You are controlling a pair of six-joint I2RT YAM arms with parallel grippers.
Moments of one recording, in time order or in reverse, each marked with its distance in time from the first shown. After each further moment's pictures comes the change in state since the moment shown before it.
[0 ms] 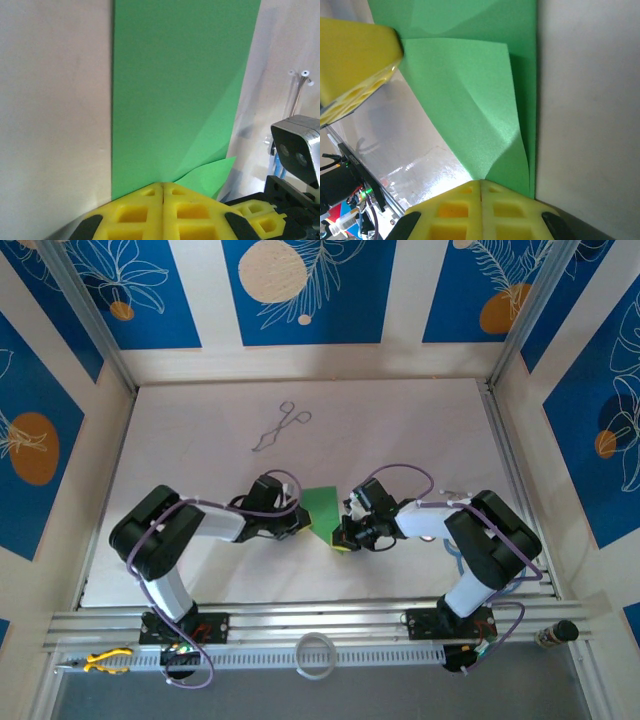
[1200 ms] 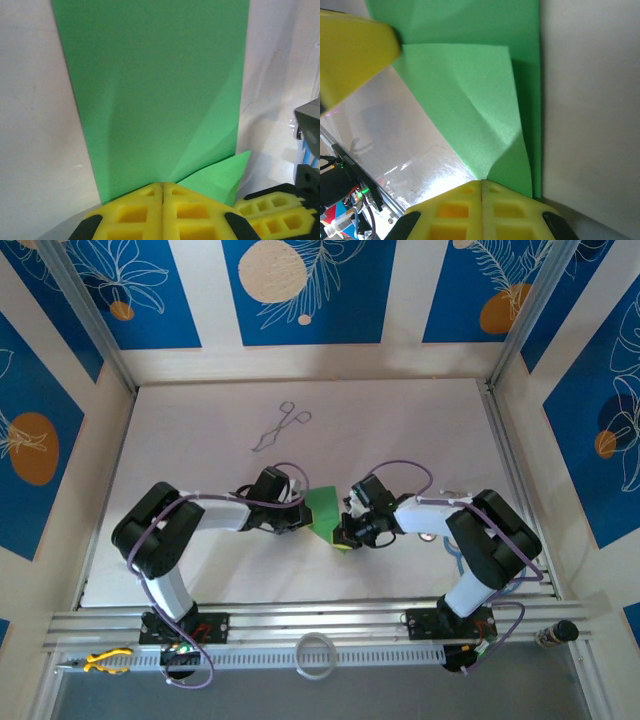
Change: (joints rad) left arm -0.017 0.020 0.117 -0.202 0.008 0.171; right arm -0.003 -0.003 0.060 -0.095 0.007 -0.023
